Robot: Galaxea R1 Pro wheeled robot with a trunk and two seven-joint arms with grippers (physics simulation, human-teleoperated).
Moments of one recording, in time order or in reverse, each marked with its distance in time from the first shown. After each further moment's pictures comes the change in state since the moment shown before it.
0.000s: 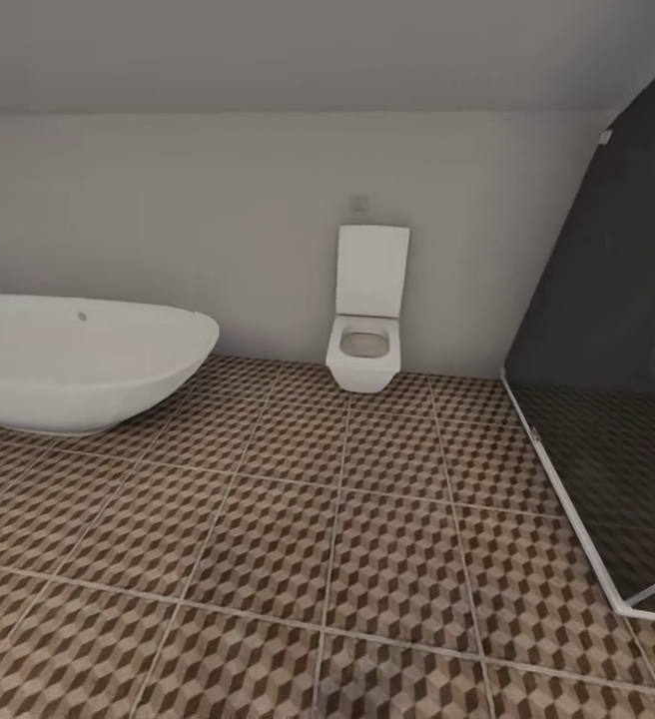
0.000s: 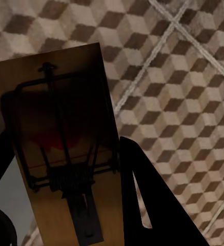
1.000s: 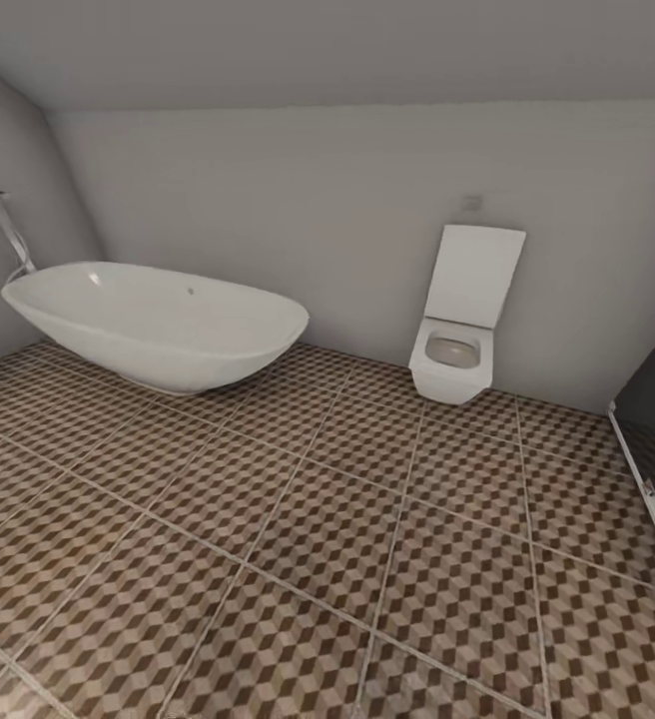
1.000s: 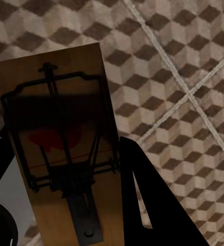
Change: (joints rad) left arm 0.000 0.002 -0.001 -0.001 0.000 0.001 0.003; right arm 0.000 -0.002 0.000 0.000 -0.001 -0.002 -0.001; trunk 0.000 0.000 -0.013
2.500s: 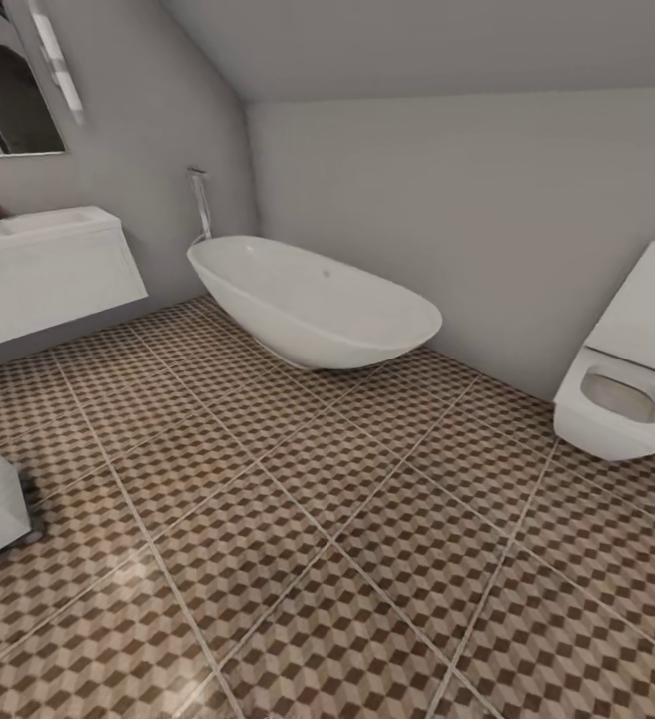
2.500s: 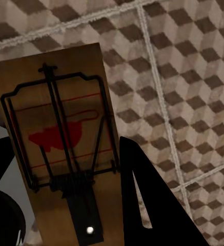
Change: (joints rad) left arm 0.000 0.003 -0.001 0.004 -0.001 0.001 -0.001; right arm 0.000 0.004 0.001 0.001 0.001 0.002 0.001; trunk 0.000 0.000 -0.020
